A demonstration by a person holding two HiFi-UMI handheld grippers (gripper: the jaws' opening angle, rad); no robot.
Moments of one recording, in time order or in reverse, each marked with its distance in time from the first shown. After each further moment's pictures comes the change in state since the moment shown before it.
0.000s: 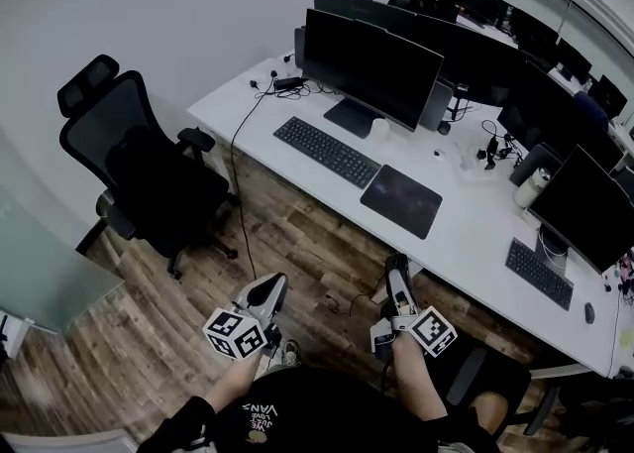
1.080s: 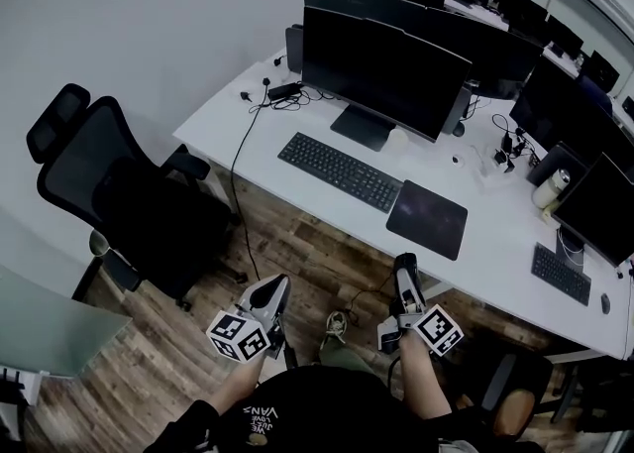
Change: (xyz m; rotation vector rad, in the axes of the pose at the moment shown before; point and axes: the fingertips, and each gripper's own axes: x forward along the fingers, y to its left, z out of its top) left arm 0.073 0.143 0.049 0.005 0.069 -0.087; right arm 0.134 -0.009 -0.030 -0.018 -0.098 -0.125
